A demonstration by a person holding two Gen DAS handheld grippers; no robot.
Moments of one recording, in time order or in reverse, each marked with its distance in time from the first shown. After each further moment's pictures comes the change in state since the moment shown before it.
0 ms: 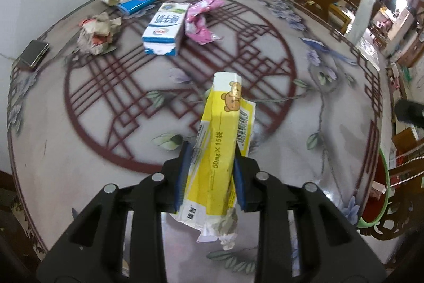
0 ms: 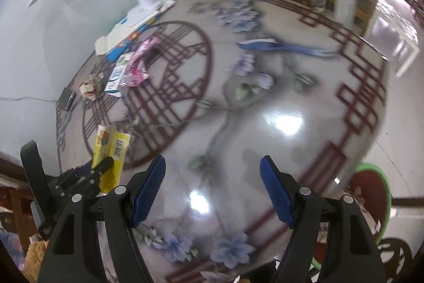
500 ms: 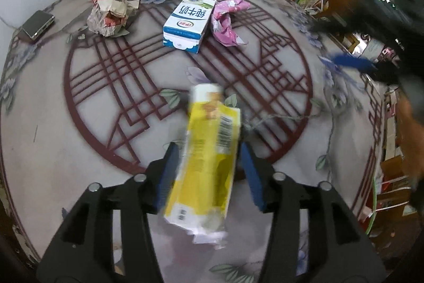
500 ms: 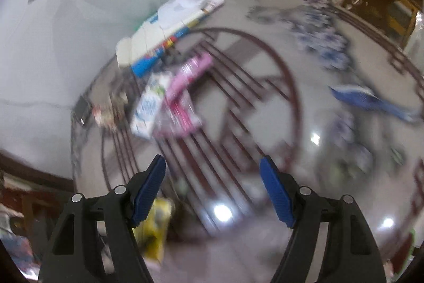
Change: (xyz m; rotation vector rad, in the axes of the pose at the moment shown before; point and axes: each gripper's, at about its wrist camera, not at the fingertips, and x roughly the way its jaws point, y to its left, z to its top) left arm 0.018 0.031 0.008 -0.151 0.010 -0.053; right arm 0.106 0.083 0.112 -0.048 0.017 0.152
